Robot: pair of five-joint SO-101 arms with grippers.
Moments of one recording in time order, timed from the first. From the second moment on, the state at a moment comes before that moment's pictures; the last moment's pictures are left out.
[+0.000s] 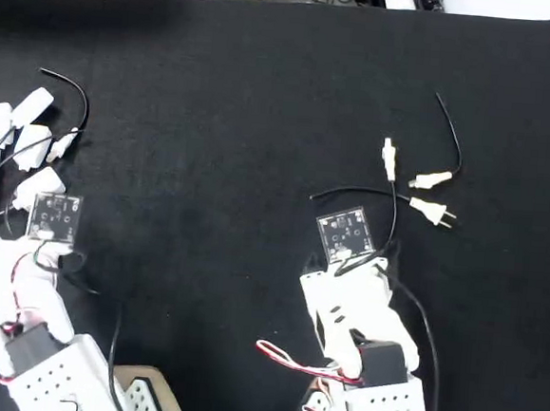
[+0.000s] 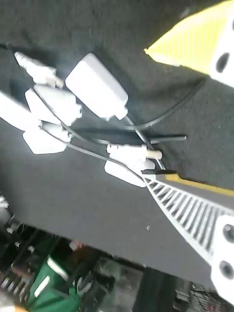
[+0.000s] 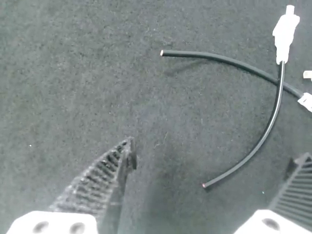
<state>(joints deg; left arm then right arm) -42.8 -99.8 92.3 40.3 -48.5 -11.2 -103.6 96.7 60.4 10.3</state>
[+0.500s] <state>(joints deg) -46.5 -31.3 43.6 42.3 -72.0 -11.2 -103.6 96.7 60.4 10.3</state>
